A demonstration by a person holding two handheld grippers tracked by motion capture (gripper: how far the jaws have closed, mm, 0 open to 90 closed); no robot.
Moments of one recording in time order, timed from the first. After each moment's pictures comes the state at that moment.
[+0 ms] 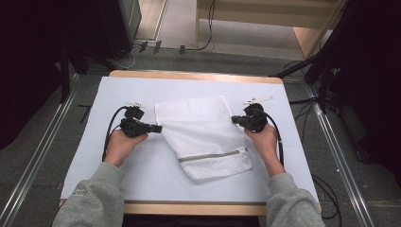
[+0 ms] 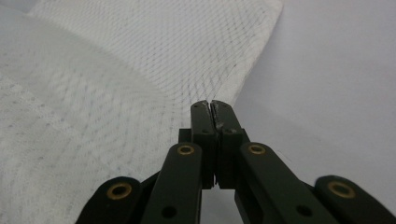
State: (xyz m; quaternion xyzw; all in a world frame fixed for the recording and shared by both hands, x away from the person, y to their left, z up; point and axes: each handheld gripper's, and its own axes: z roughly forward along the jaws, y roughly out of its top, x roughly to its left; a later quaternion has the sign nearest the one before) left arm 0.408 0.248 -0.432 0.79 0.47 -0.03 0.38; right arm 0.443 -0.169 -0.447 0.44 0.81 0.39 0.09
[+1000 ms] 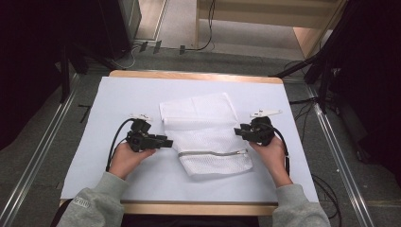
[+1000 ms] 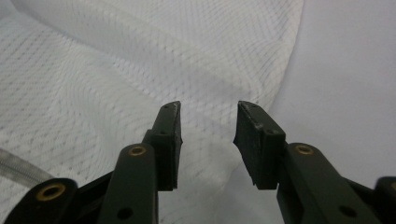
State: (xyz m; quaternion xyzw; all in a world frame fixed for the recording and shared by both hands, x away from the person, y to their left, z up) left arm 0.354 0.212 -0.434 0.80 0.43 -0.05 0.40; right arm 0.395 -0.184 -0.450 0.43 0.81 0.39 0.11
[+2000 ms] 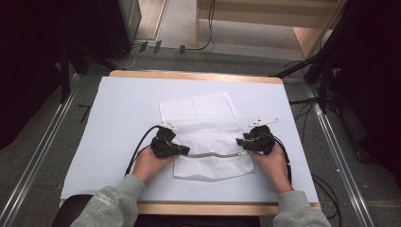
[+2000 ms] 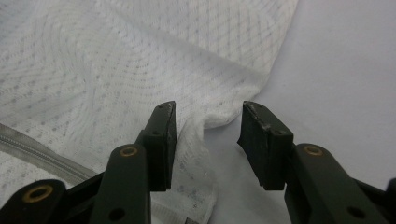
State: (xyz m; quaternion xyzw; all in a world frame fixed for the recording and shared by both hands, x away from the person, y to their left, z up) left arm 0.361 0.165 -0.460 0.84 0.40 -0.06 0.37; right arm 0.380 -0.186 -0.469 0.43 0.83 0.34 0.11
